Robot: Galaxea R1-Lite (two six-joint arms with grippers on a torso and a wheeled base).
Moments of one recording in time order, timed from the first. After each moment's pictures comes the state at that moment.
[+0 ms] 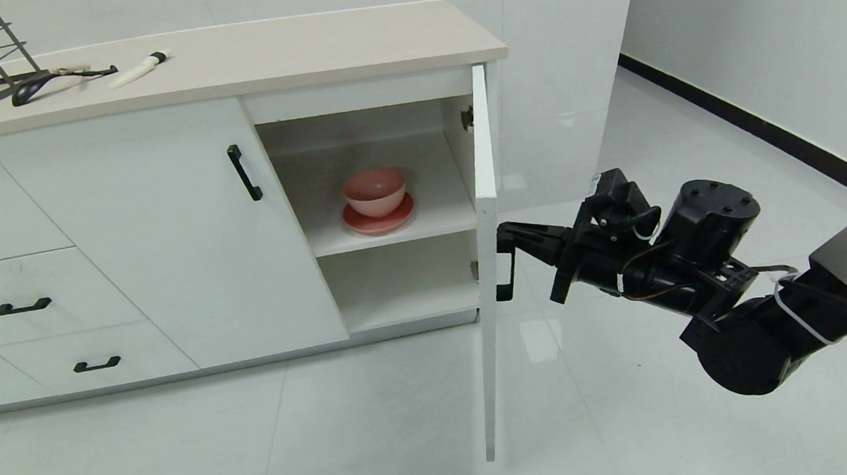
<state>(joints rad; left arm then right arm) 0.00 0.00 0.00 0.00 0.08 -0.05 0.49 2.06 -0.91 -1.40 0.59 -0.22</state>
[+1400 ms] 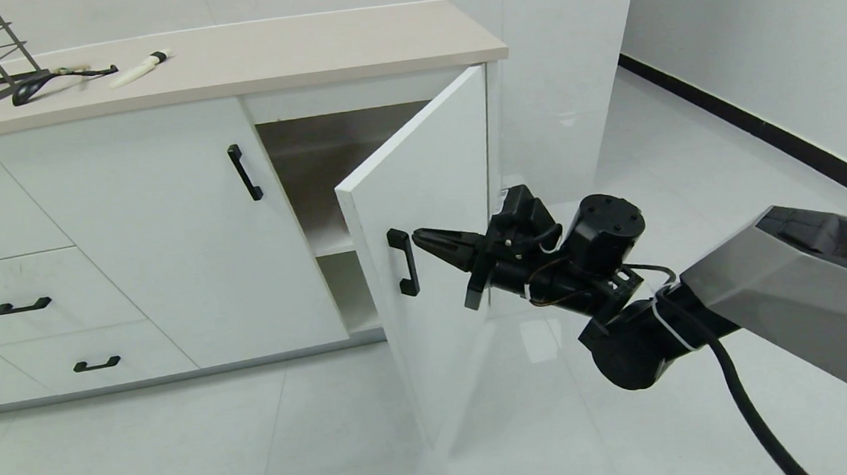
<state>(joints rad) 0.00 0.00 0.00 0.00 0.08 -0.05 0.64 2.28 -1.26 -1.40 0.59 -0.22</state>
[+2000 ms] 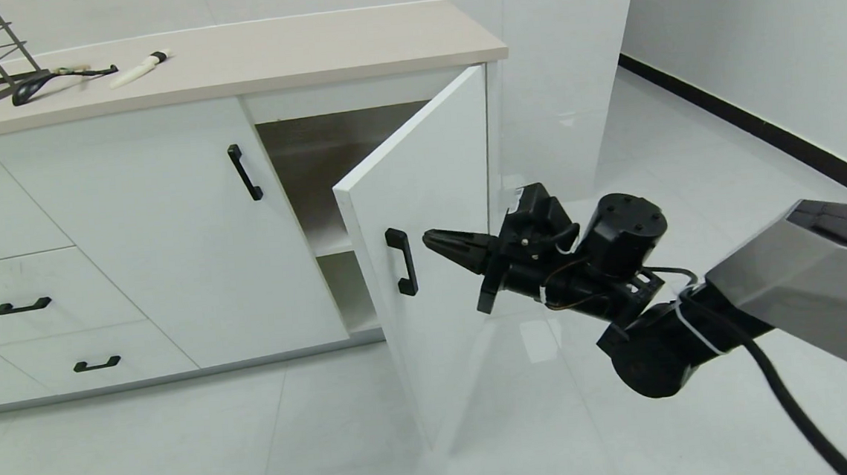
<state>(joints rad) 0.00 0.00 0.00 0.00 0.08 -0.05 0.63 2.21 -1.14 -1.42 0.59 -0.21</state>
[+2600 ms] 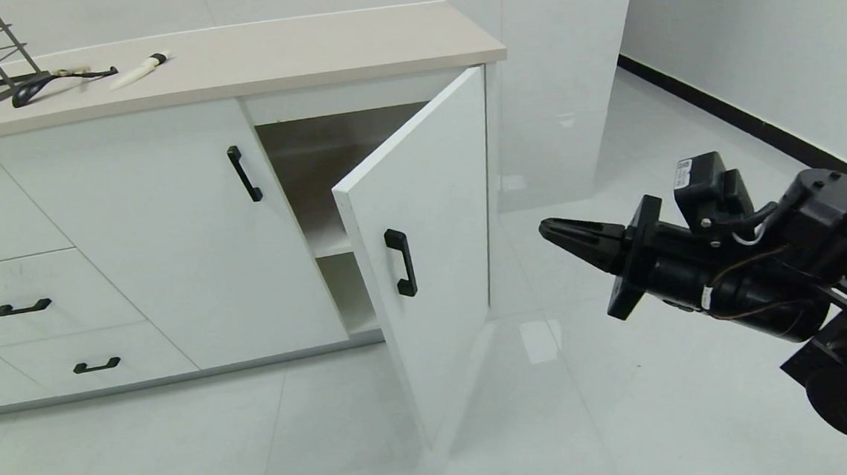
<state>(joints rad) 0.00 0.00 0.00 0.00 0.08 -0.05 0.48 1.81 -0.65 -1.43 0.59 -0.22</state>
